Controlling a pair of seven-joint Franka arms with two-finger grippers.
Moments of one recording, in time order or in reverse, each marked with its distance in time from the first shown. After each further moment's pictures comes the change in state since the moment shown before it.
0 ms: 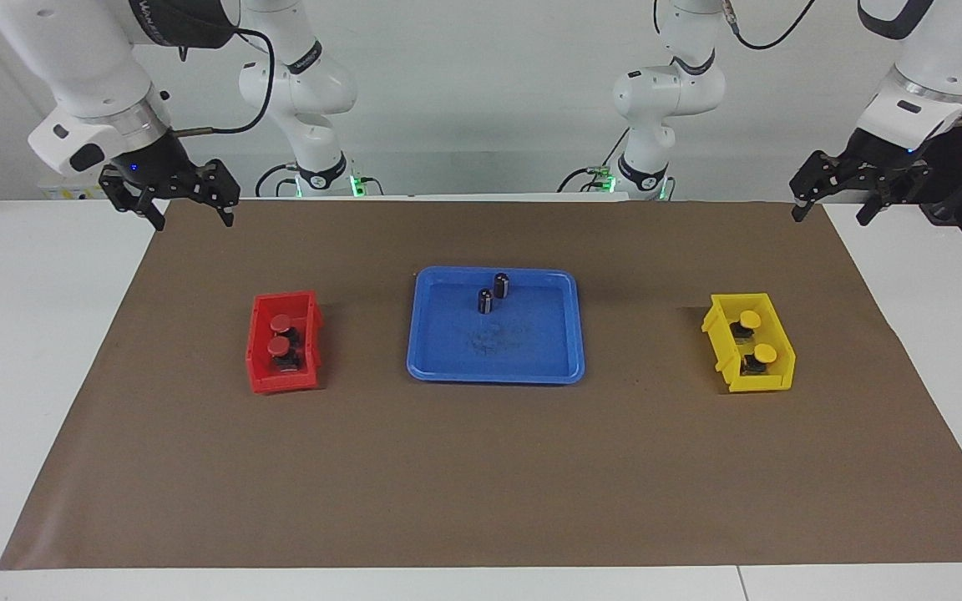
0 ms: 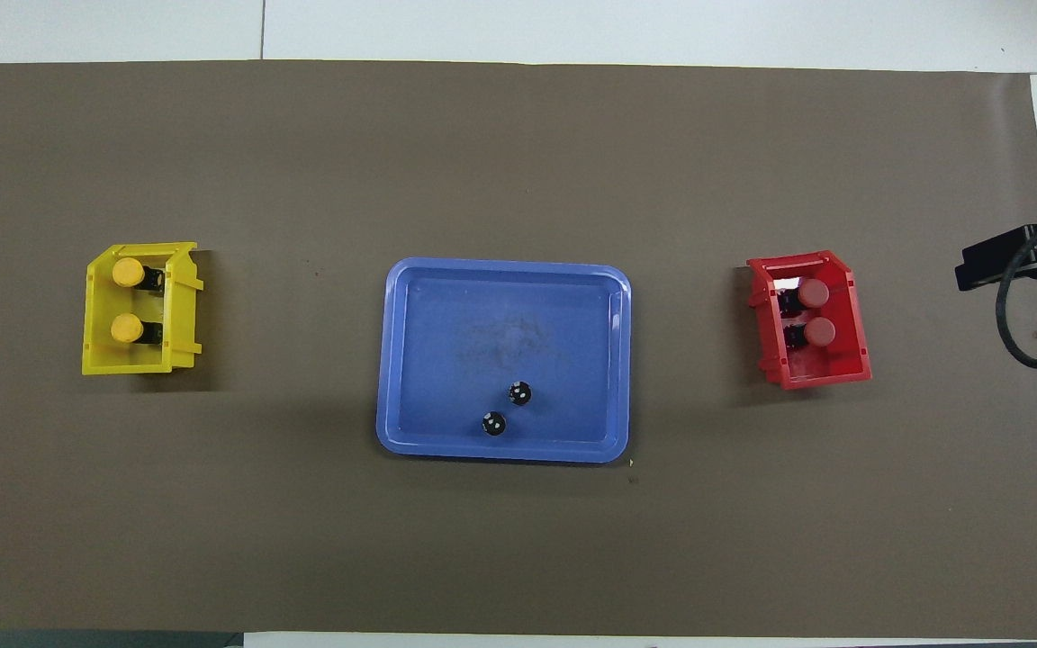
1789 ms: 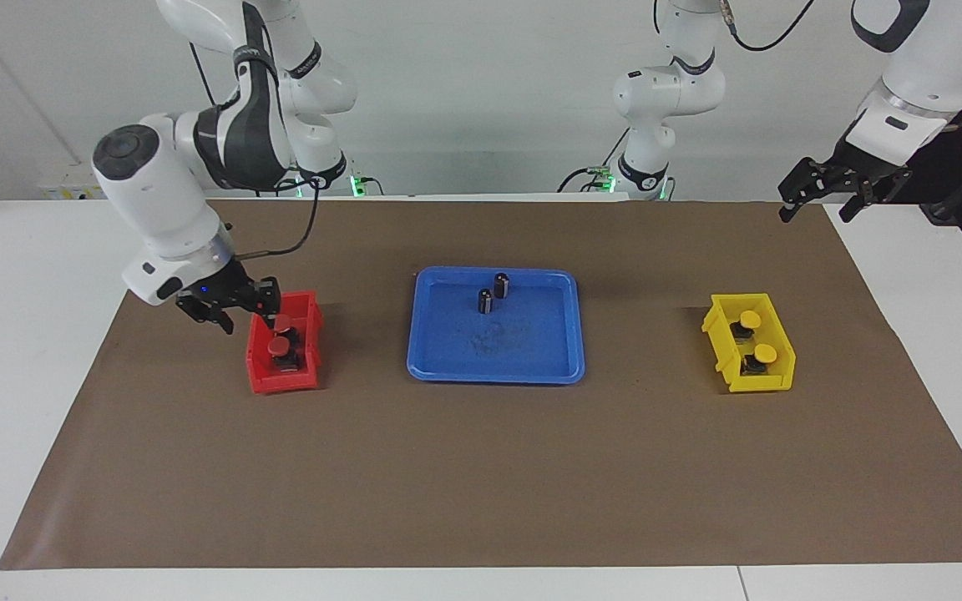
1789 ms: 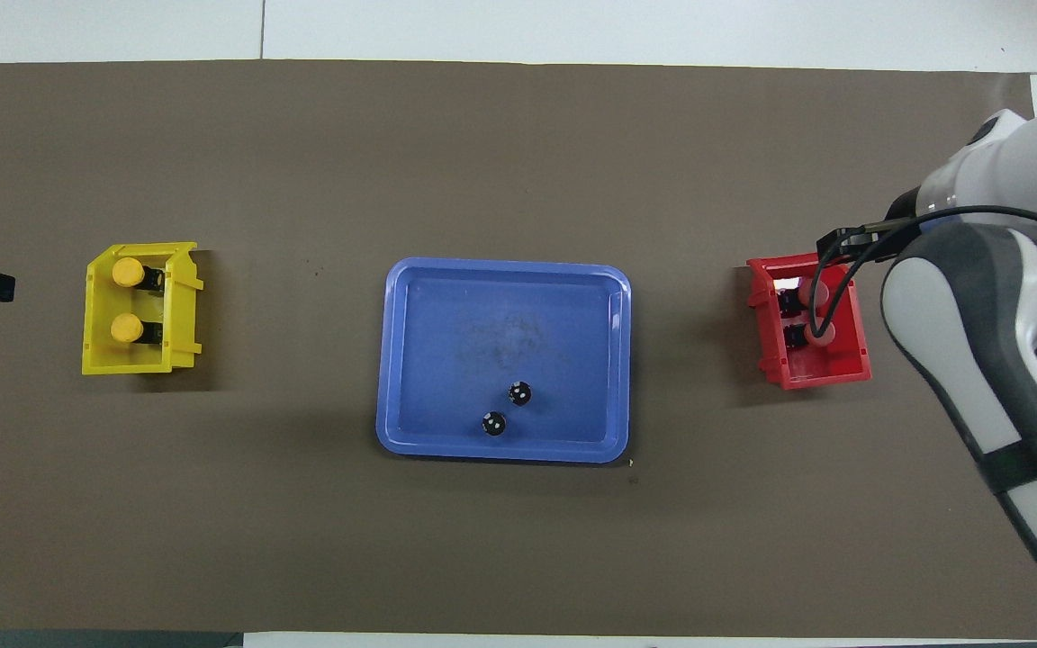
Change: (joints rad) left arm 0.000 -0.016 0.000 -0.048 0.000 -0.047 -0.086; right arm 0.048 0.116 0.011 -0.382 0.046 0.572 0.002
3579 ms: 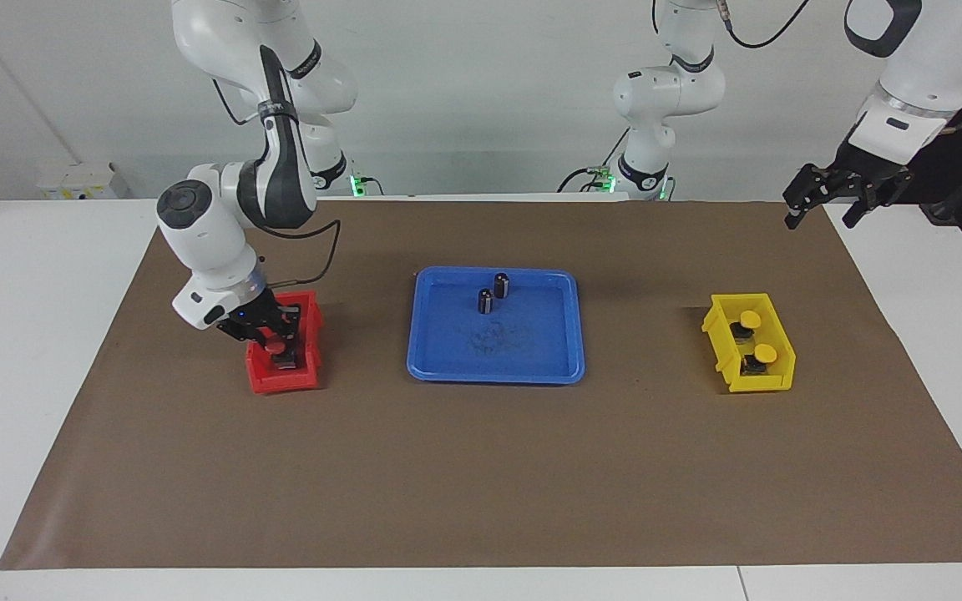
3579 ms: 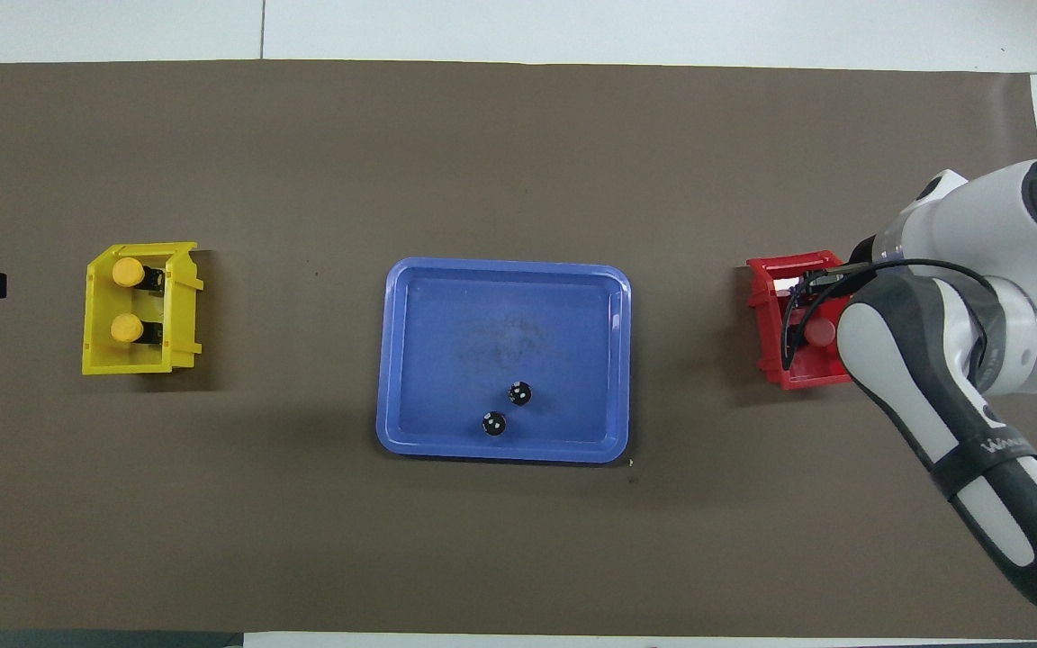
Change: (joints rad) left arm 0.026 -0.048 0.005 -0.098 0.000 0.122 0.001; right arm -0.011 0.005 -0.003 -0.061 -0.018 0.022 -0.001
